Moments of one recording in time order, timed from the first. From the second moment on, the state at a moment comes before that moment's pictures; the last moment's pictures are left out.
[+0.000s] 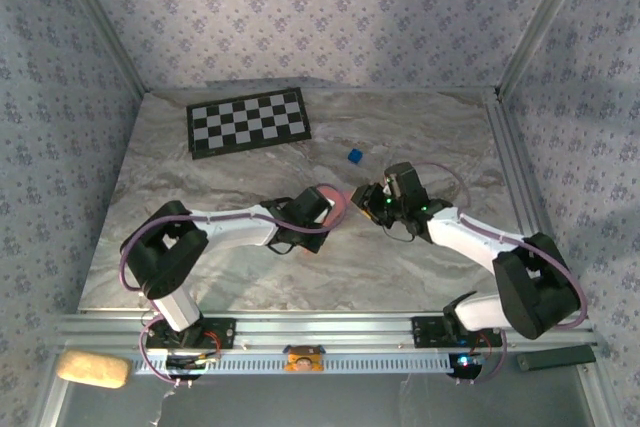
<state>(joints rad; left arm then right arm) -0.91 1.69 0.91 -0.32 0.00 -0.37 0.50 1.34 0.65 -0.06 -0.28 1.10</state>
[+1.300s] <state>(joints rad) -0.58 1.78 0.71 0.14 0.75 -0.62 0.66 1.44 0.59 0.10 -0.24 0.94</state>
